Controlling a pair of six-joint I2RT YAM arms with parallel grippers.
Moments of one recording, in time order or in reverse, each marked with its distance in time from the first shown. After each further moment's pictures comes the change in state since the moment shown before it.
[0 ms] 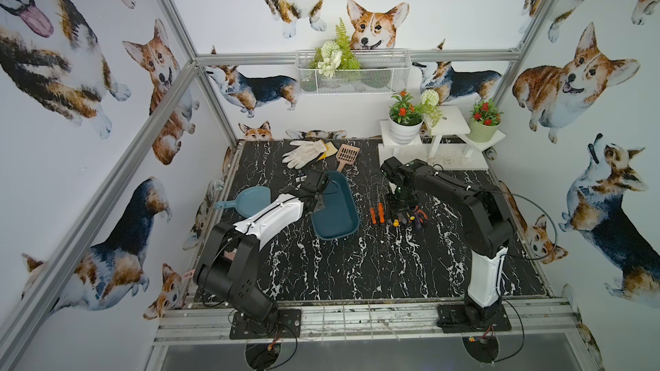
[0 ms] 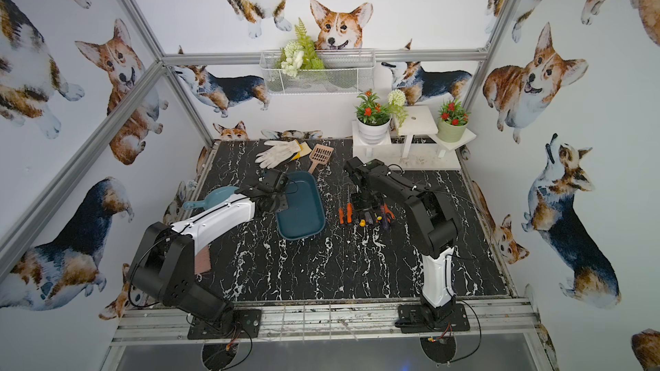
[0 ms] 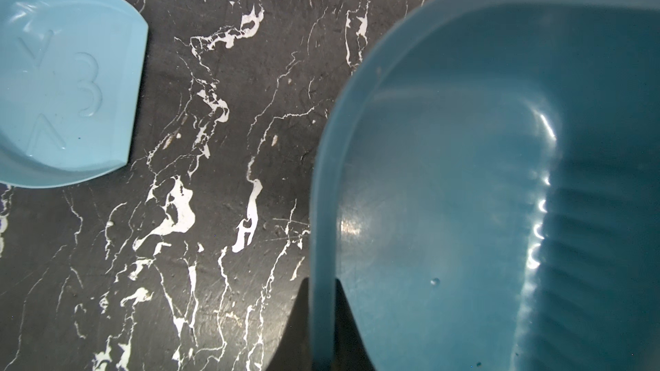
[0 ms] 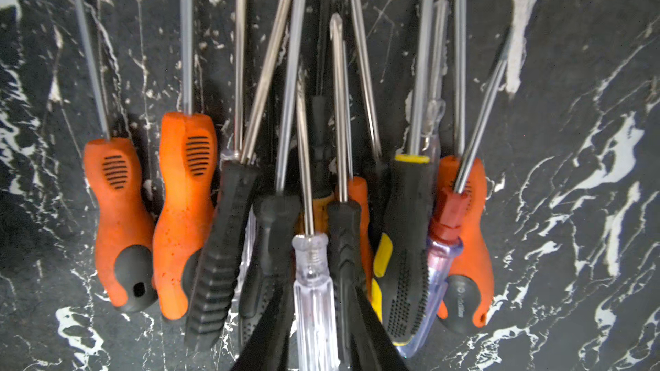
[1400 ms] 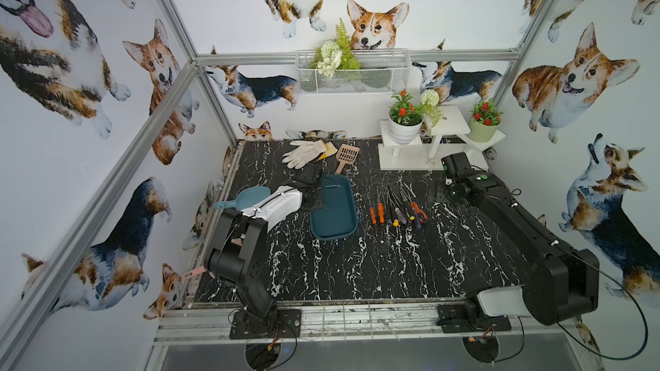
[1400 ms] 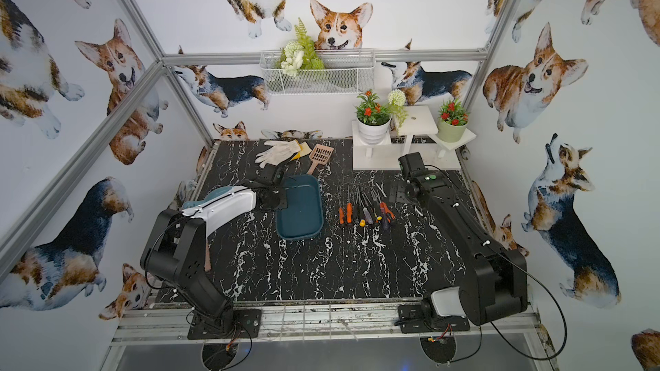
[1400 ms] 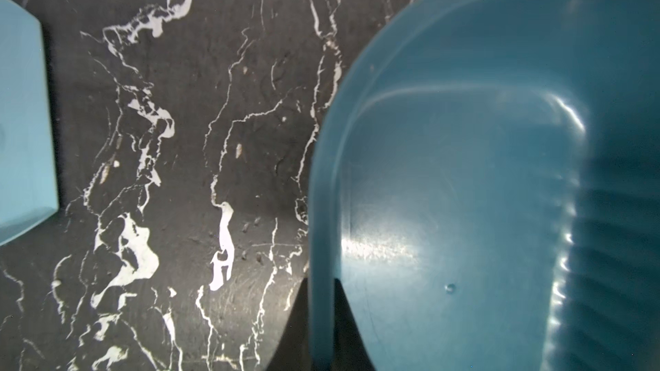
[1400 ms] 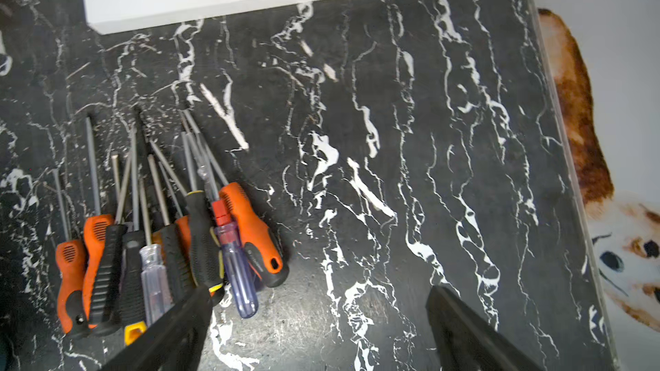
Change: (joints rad) left arm 0.106 0.129 0.062 0.003 0.189 0.195; right arm -0.322 -0.617 -0.399 0.204 0.130 0.054
